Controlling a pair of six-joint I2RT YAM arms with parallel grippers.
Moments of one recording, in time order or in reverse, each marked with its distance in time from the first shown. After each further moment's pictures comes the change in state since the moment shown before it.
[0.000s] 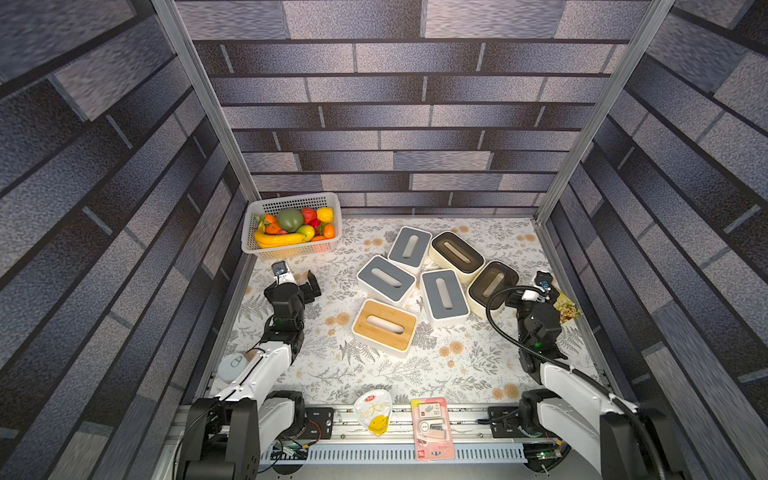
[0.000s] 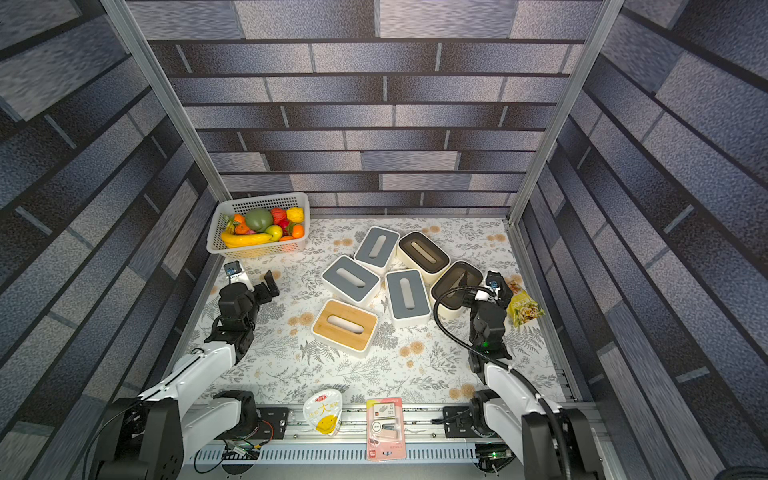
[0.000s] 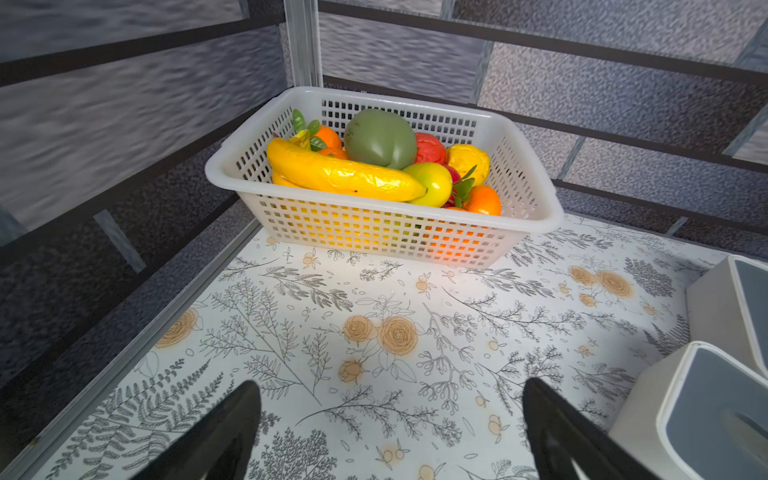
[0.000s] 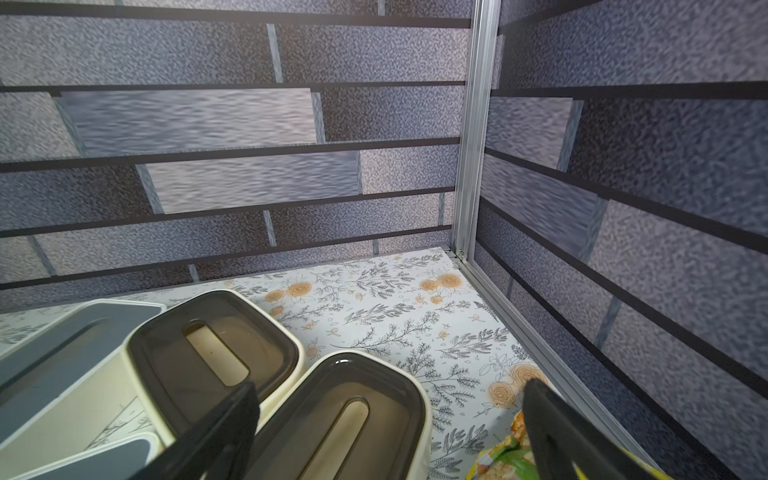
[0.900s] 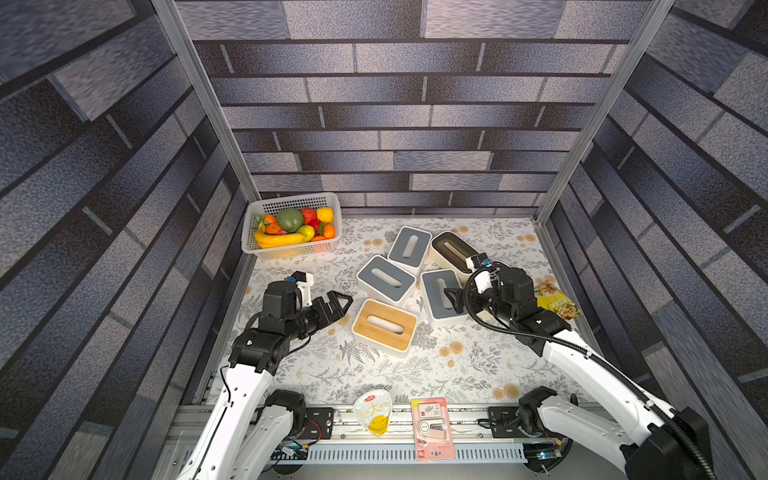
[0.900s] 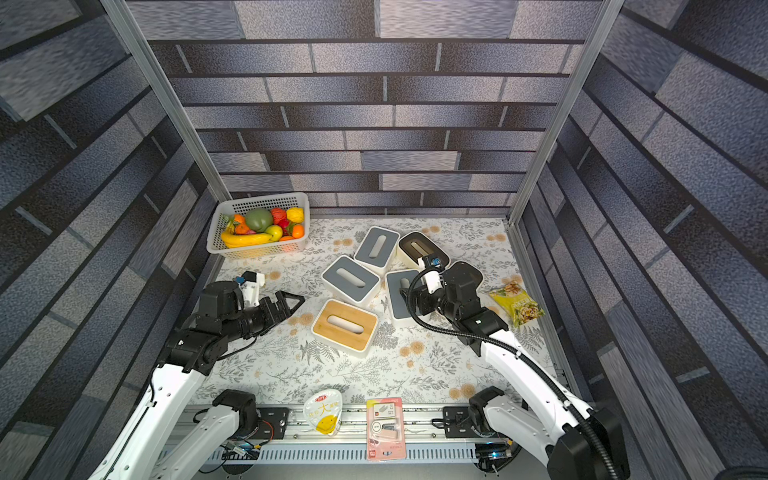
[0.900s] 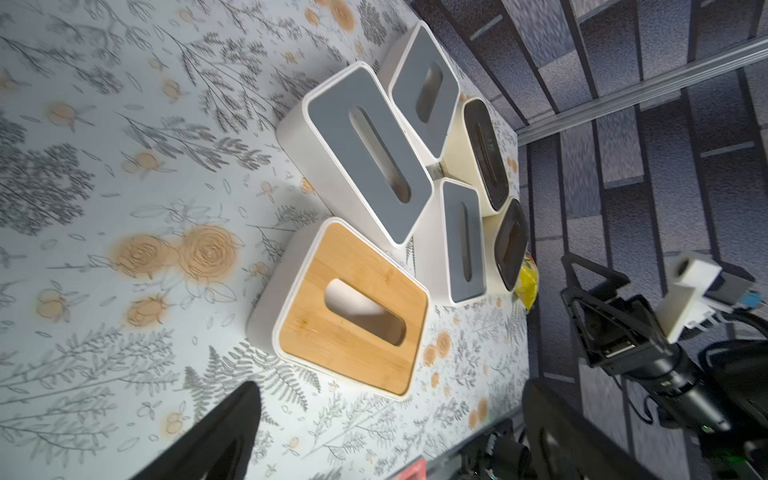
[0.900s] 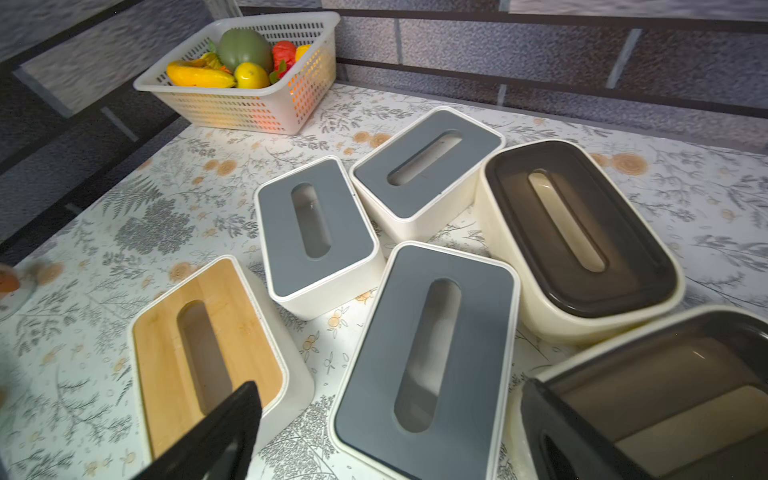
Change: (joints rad) left arm -0.109 -0.330 0.360 -1.052 0.780 -0.523; right arm 0.356 0.092 0.513 -0.929 -0.523 0.040
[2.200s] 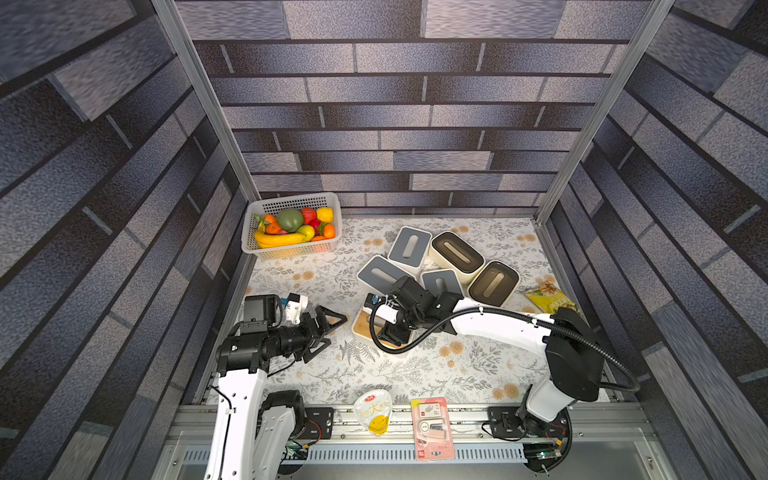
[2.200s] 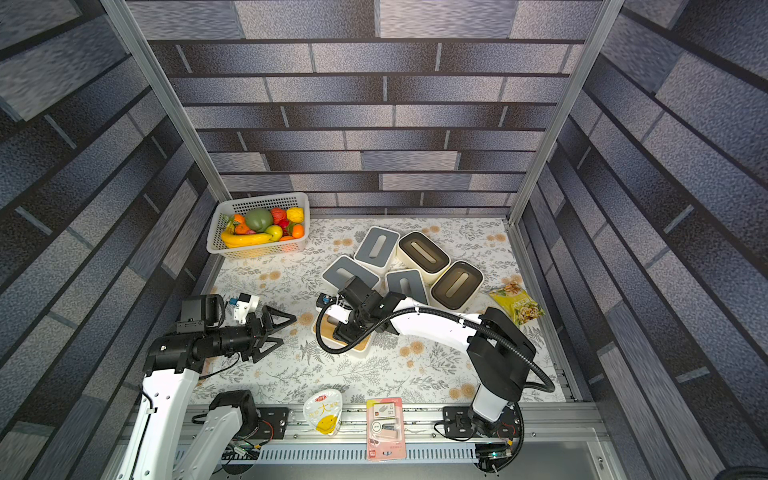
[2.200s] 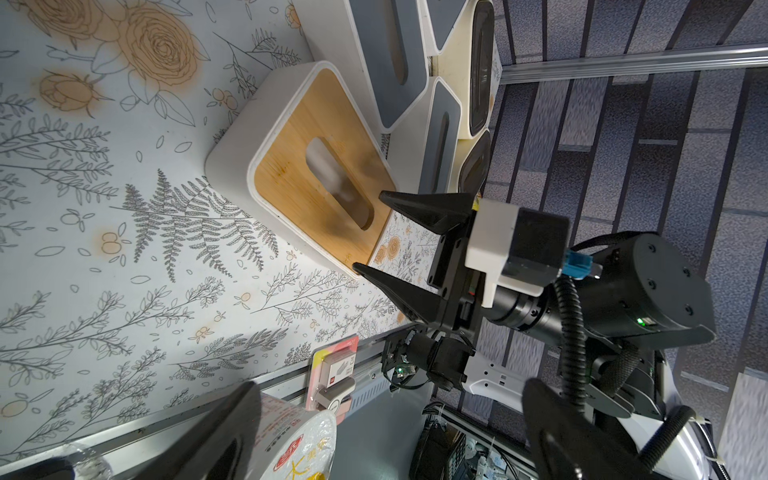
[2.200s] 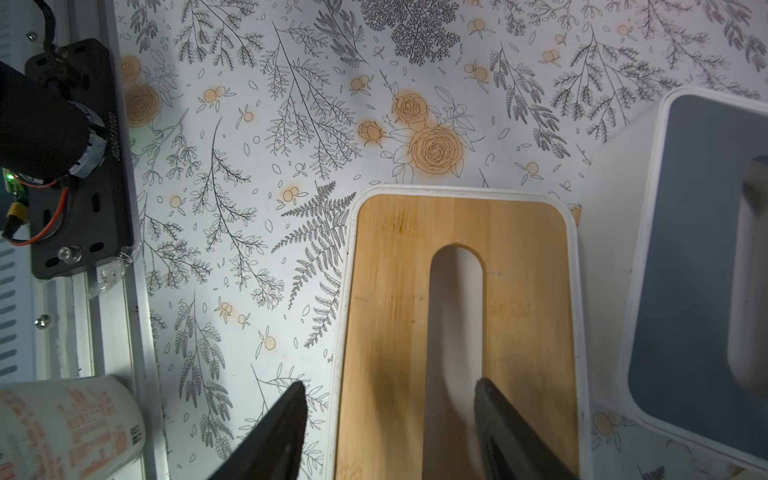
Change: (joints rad) left arm 0.295 -0.030 0.018 -0.389 0.384 0.133; right arm 0.528 0.673 0.455 -0.199 -0.005 -0.302
